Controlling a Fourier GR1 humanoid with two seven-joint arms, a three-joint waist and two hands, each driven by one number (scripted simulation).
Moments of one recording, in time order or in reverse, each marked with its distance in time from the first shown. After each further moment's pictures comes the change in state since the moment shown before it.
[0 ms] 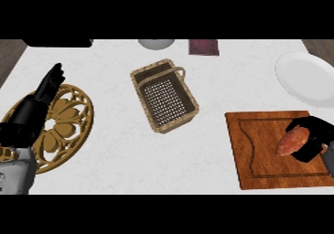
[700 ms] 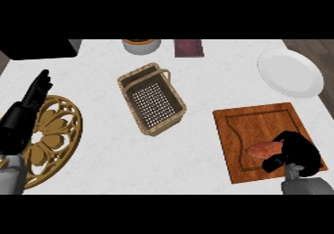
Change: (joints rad) left arm 0.052 0.018 0.041 -0.009 -0.009 0.020 0.016; right arm 0.236 0.270 0.100 -0.476 0.264 -0.321 0.631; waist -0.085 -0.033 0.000
